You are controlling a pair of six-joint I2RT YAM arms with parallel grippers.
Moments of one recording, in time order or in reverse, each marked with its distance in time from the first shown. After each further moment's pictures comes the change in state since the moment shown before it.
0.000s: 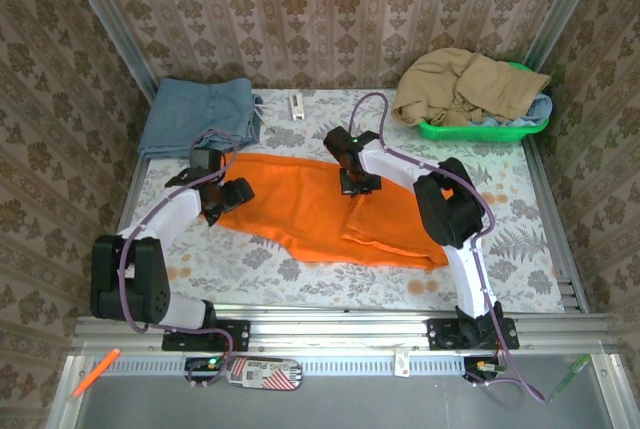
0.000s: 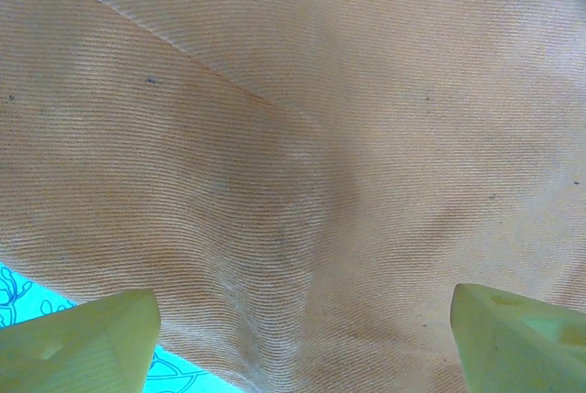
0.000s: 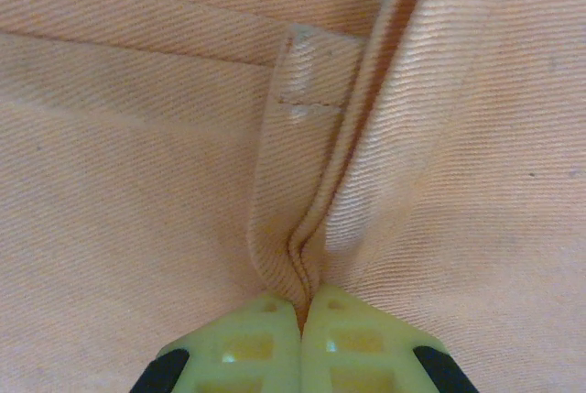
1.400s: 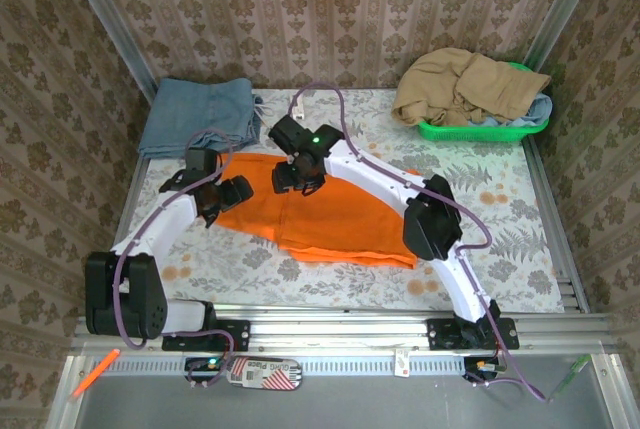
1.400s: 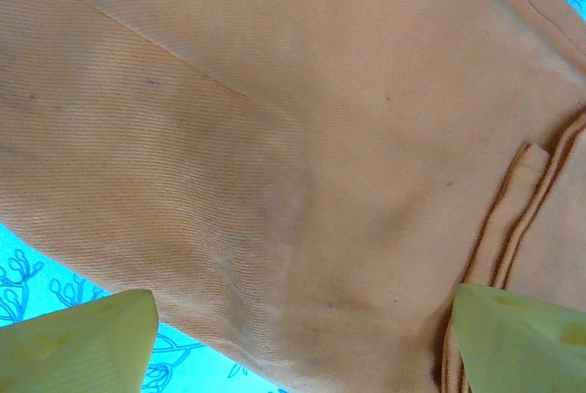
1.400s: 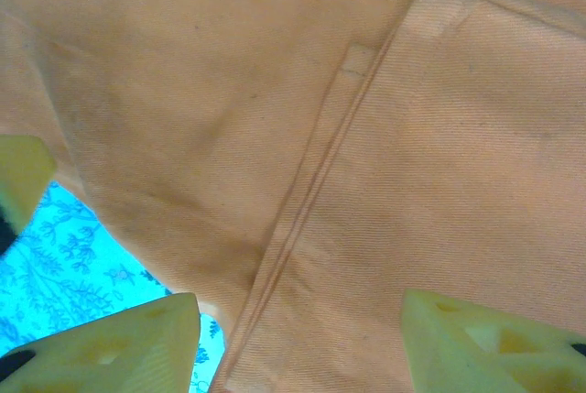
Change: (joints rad) left arm -0.013 -0.082 -0.002 -0.033 0.020 0.000; right arm 0.220 0.051 0.420 -0.073 -0.276 -0.026
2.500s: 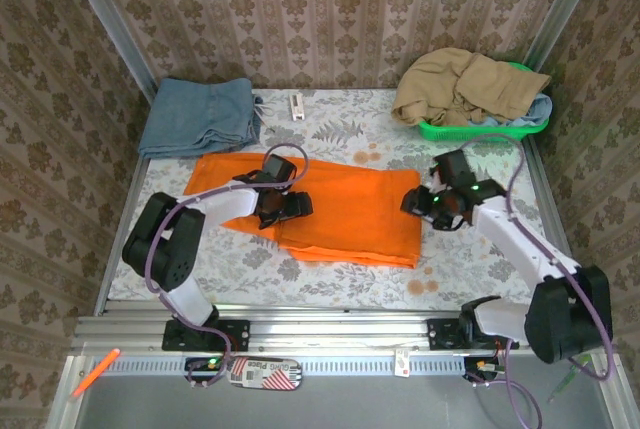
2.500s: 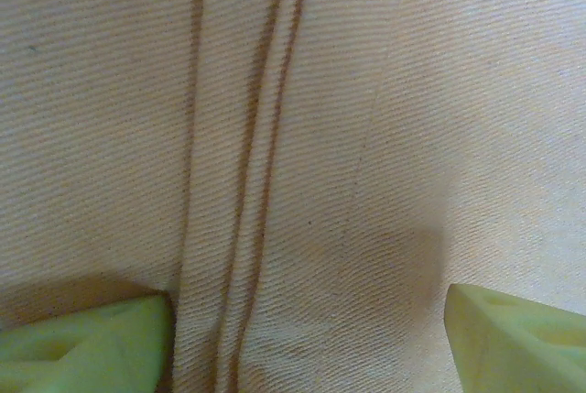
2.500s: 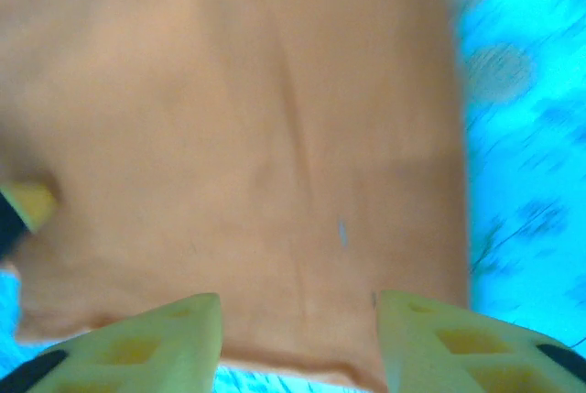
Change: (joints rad) left arm -0.399 0.357 0.089 0.177 0.007 -0.097; right arm -0.644 -0.976 -1.236 0.318 -0.218 0.042
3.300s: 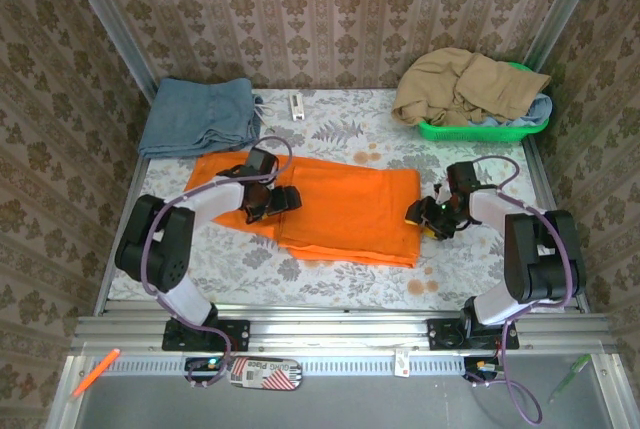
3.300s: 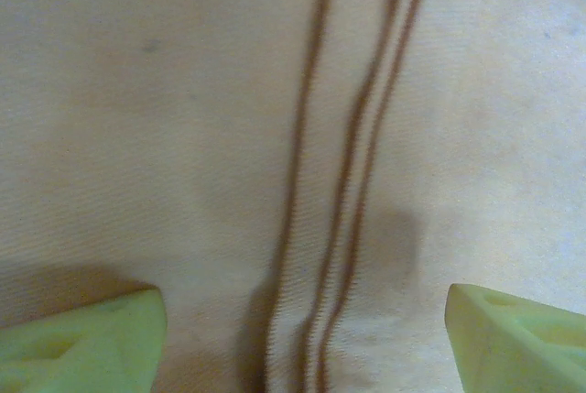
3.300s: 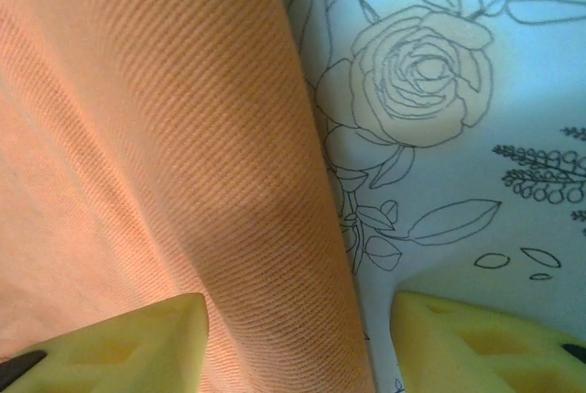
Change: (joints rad) left arm 0.128 -0.035 0.003 -0.047 0.076 0.076; right arm -0.134 0.314 -0.134 0.214 -0.226 -0.121
